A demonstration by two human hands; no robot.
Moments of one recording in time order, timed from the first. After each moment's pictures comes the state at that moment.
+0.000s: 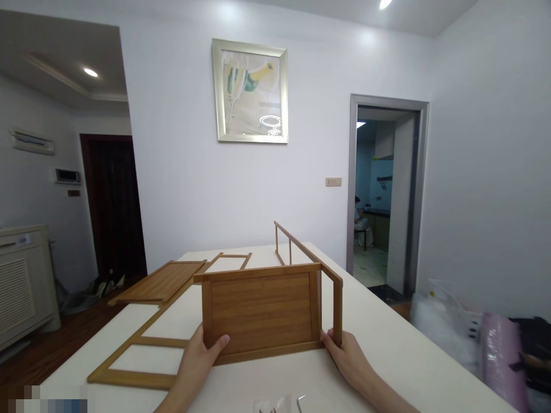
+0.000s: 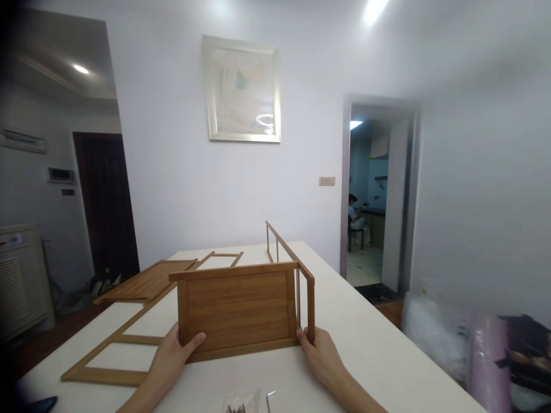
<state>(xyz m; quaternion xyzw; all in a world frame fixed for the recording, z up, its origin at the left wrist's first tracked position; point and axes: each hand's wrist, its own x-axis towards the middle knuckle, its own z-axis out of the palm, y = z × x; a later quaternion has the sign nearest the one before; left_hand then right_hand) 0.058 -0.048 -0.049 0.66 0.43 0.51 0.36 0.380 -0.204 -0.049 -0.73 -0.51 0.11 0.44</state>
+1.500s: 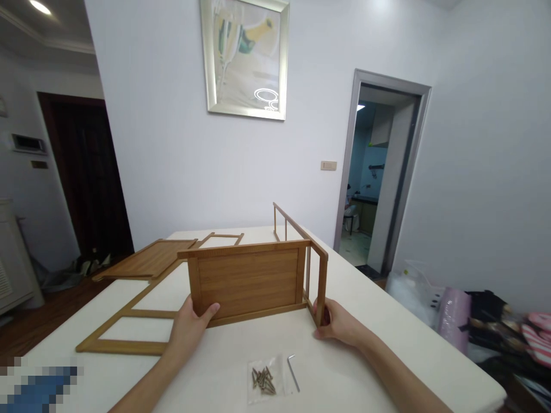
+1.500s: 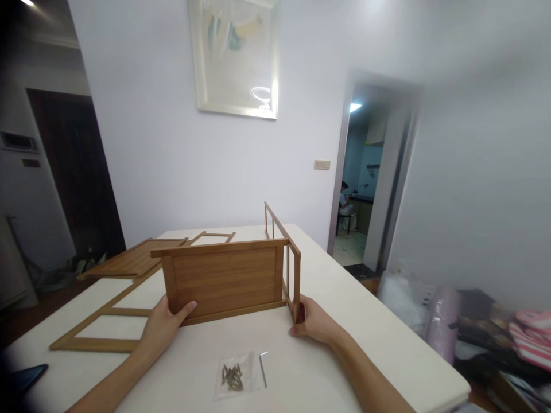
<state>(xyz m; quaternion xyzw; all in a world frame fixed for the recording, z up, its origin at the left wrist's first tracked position) 0.055 -0.047 -0.045 0.65 0.45 0.50 0.34 0.389 -0.222 -0.018 -0.66 -0.58 0.31 0.37</state>
